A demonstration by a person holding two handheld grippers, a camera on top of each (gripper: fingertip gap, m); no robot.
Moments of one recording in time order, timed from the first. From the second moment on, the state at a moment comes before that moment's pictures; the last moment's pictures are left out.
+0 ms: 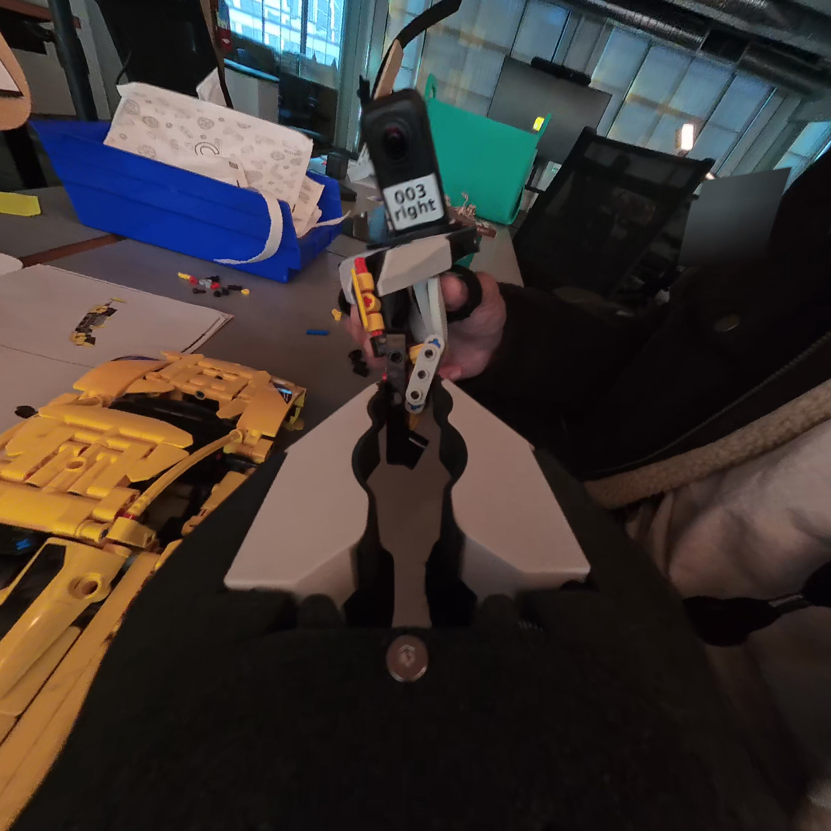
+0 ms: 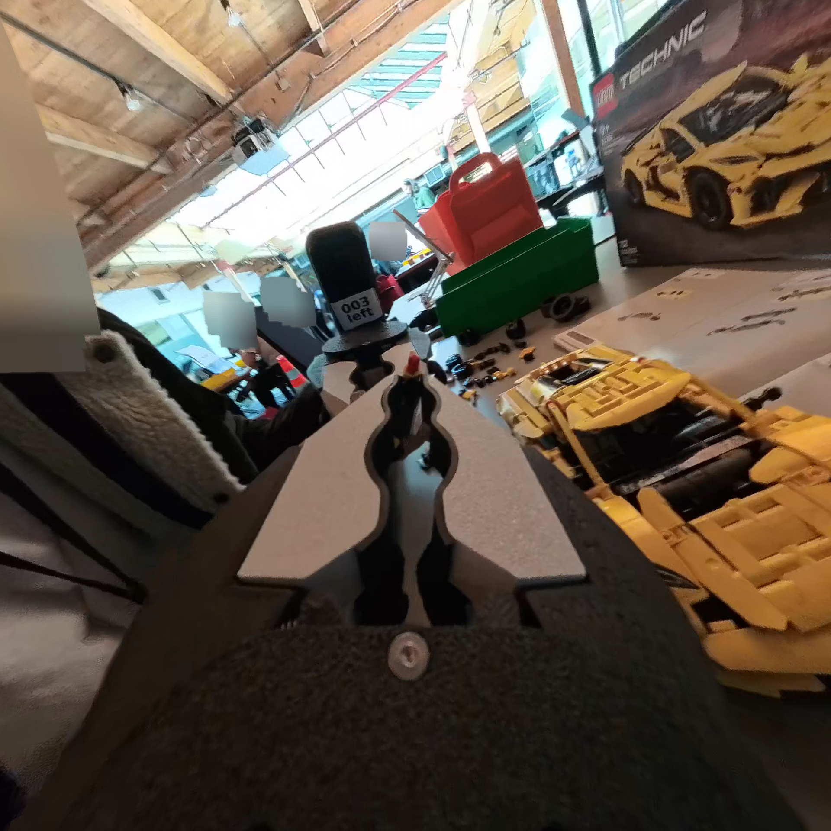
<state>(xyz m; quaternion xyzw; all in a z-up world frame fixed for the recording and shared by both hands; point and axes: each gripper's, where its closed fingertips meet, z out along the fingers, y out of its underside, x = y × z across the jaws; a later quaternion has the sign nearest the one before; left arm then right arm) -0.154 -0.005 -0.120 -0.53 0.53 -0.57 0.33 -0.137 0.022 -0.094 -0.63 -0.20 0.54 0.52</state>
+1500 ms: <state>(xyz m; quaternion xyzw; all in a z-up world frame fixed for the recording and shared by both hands) -0.163 0.017 -0.135 -0.55 0.57 -0.45 0.42 -0.155 0.028 -0.118 -0.68 -0.35 0.13 0.63</state>
